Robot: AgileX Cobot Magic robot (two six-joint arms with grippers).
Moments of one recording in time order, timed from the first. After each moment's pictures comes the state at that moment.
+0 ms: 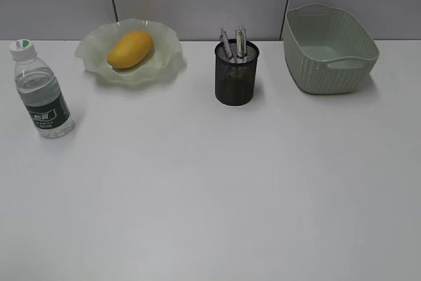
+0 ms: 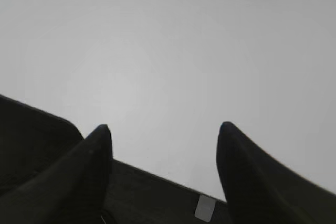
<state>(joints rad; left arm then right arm) -0.52 0.24 -0.53 -0.07 1.07 -0.02 0.34 0.22 -0.51 0.01 1.04 -0.09</state>
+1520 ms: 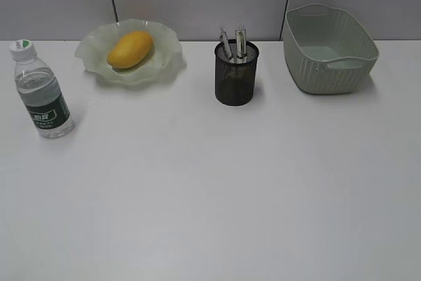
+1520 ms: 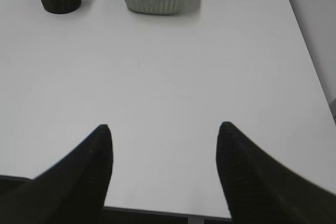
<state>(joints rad) -0.05 -0.01 -0.52 -0.07 1.07 -0.02 0.07 -0.01 -0.50 0.01 1.04 -0.09</state>
